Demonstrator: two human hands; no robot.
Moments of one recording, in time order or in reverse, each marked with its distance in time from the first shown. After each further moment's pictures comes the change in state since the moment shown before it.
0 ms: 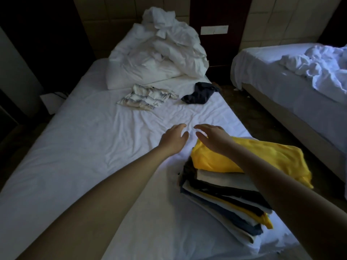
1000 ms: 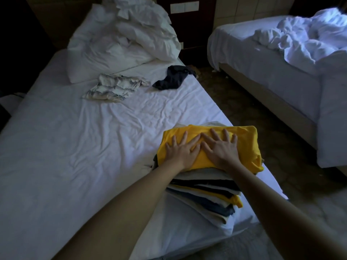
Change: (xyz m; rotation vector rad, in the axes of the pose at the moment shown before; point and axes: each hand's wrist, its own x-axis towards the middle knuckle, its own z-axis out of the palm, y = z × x) left_hand -0.012 0.059 0.134 0.316 -0.335 0.003; right_hand -0.083 0.110 0.054 -0.238 -0.107 0.456
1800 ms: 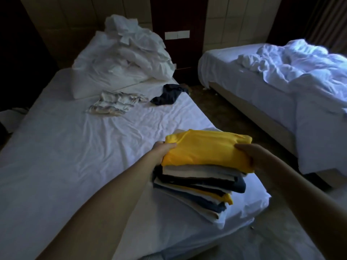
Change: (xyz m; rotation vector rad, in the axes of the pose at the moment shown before) left_hand -0.036 -0.029 -0.065 -1.169 -0.029 -0.346; right_hand -0.084 0.051 -0.100 1.320 -0.063 0.668
